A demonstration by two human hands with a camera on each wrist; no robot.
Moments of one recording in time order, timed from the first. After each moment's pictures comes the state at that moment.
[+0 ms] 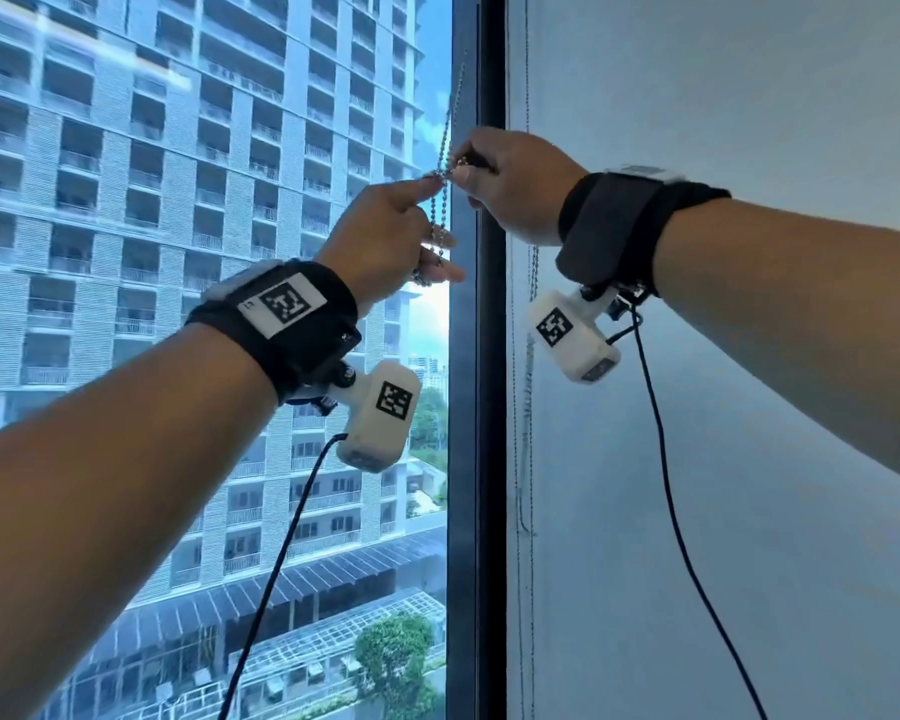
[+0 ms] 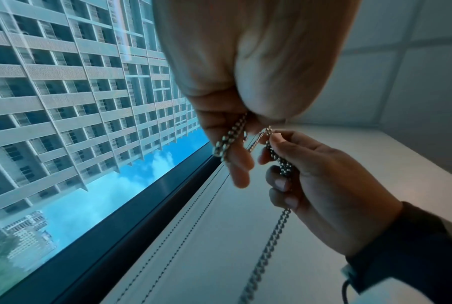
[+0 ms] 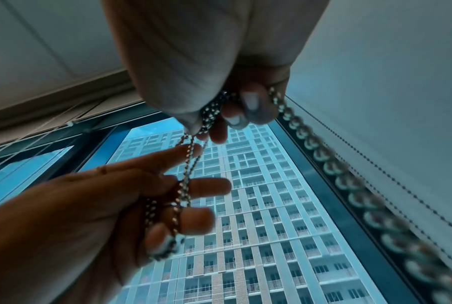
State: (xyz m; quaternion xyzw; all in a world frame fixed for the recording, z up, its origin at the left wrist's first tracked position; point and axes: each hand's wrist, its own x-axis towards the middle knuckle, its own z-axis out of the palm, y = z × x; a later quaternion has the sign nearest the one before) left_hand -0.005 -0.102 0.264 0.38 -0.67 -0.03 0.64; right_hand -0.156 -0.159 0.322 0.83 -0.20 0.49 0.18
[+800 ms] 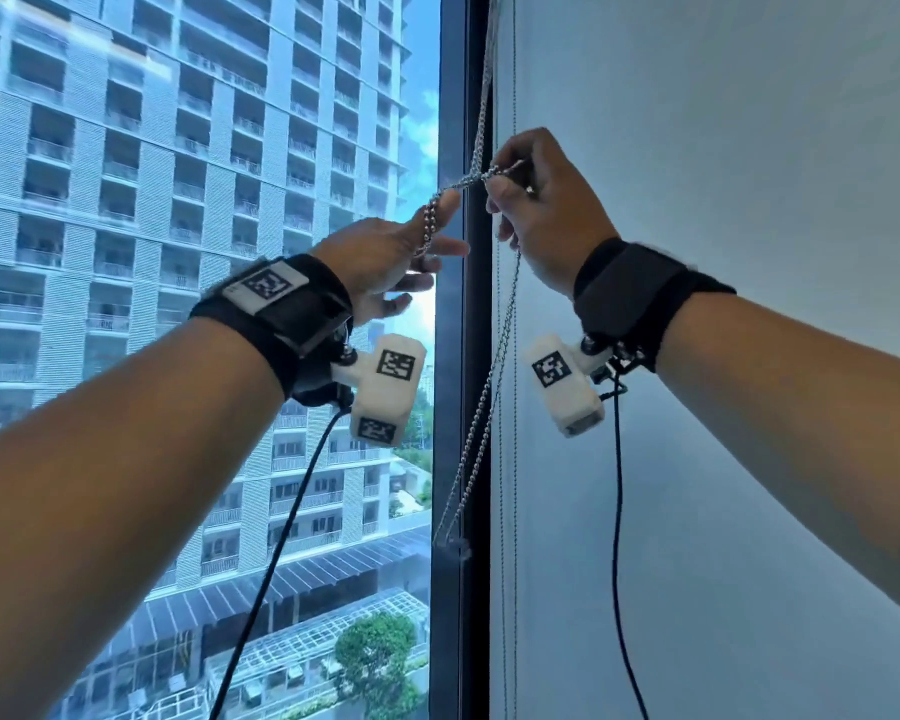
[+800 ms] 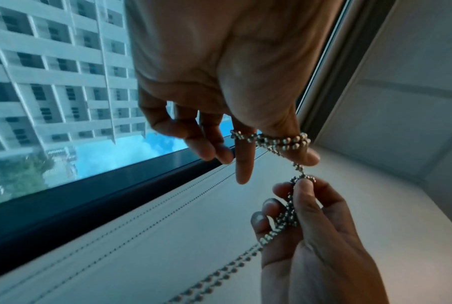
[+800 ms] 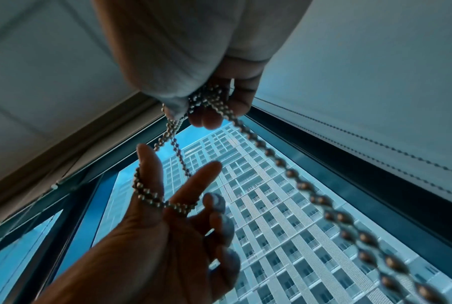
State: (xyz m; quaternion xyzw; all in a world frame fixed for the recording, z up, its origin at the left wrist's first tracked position) left_hand 0.003 -0.110 0.244 0.46 -0.65 -0.18 0.58; right_hand -0.173 -0.162 0.261 0.77 -0.09 0.63 0.01
